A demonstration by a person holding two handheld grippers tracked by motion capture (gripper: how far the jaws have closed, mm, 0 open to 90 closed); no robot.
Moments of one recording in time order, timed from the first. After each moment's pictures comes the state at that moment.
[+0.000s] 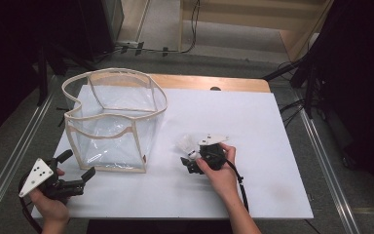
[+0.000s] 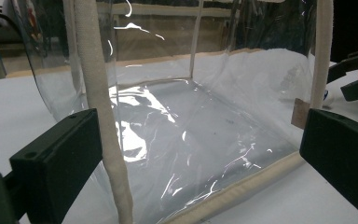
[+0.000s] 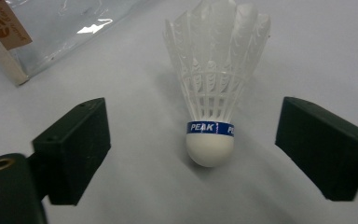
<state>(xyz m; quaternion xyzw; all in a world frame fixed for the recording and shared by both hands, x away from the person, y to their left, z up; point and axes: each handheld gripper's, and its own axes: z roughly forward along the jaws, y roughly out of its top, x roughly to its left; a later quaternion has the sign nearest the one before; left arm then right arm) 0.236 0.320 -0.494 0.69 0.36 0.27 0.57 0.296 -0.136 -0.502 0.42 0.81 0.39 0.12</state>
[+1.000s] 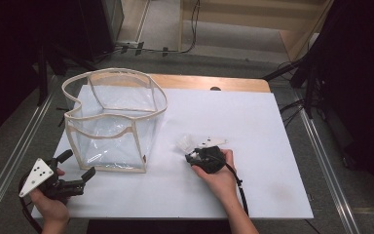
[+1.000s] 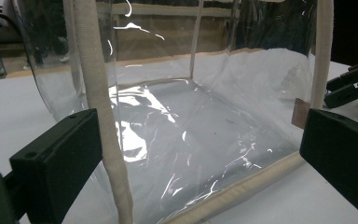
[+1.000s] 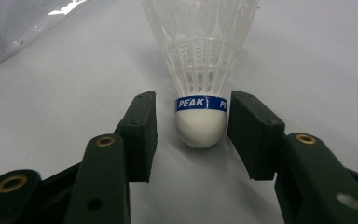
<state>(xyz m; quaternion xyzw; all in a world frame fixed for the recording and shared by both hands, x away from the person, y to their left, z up) 0.236 0.320 -0.494 0.69 0.36 0.27 0.57 0.293 -0.134 -0.513 0.45 0.80 0.37 0.13</state>
